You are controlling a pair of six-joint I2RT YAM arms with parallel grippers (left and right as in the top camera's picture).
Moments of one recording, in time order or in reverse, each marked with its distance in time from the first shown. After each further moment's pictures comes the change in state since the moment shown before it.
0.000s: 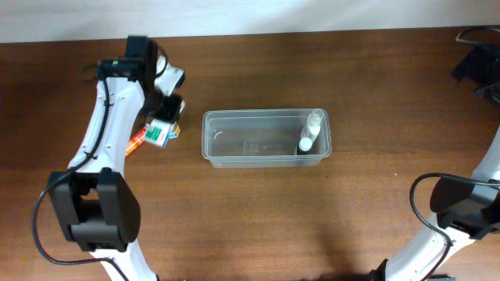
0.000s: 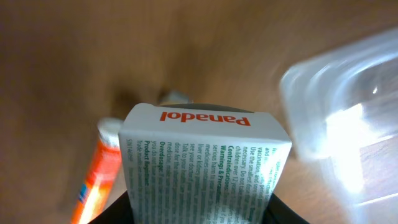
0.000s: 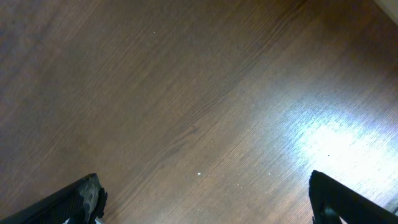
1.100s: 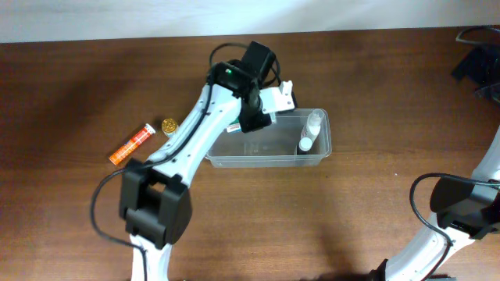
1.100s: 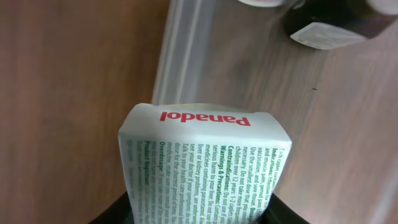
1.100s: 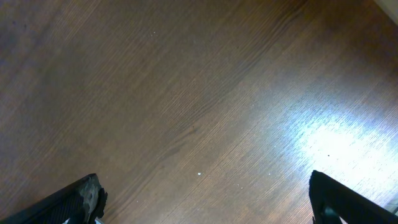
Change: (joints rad) left arm -0.465 0.148 0.159 0.067 0.016 0.541; right arm 0.000 0.000 0.000 0.000 0.000 0.000
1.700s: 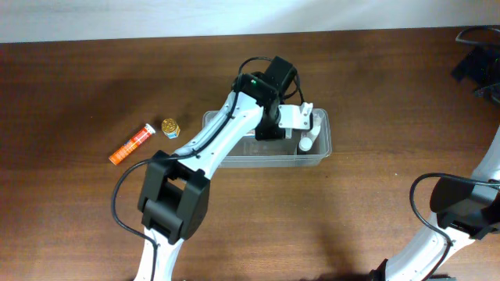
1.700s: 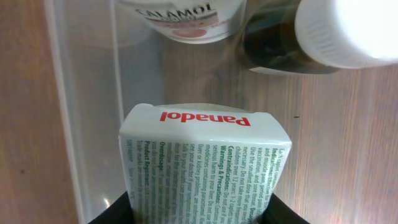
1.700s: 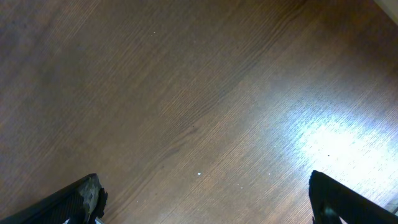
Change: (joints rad) left arm -0.076 0.087 0.002 0.053 0.029 0.175; right arm 0.000 0.000 0.000 0.000 0.000 0.000
